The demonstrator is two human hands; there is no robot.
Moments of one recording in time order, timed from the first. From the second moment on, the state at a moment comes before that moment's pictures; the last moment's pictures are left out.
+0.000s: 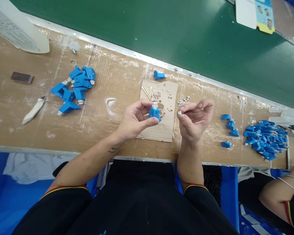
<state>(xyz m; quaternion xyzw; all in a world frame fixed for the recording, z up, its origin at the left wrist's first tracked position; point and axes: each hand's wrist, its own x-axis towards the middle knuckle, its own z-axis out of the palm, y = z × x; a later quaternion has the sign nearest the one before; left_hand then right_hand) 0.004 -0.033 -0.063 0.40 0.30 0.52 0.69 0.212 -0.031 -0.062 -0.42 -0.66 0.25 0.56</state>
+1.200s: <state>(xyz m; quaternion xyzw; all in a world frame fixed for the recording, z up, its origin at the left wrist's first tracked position) 0.003 -0.033 -0.060 0.35 0.26 0.46 0.77 0.179 -0.045 -0.059 -0.39 -0.68 0.24 0.57</state>
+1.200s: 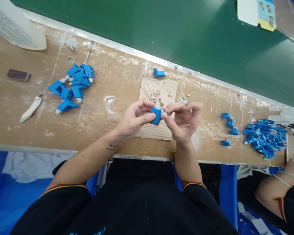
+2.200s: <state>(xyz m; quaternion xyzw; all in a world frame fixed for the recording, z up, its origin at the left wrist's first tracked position) 0.001 -0.035 -0.064 0.38 0.24 0.46 0.76 0.178 -0.044 -0.060 -0.36 -0.69 0.25 0.58</state>
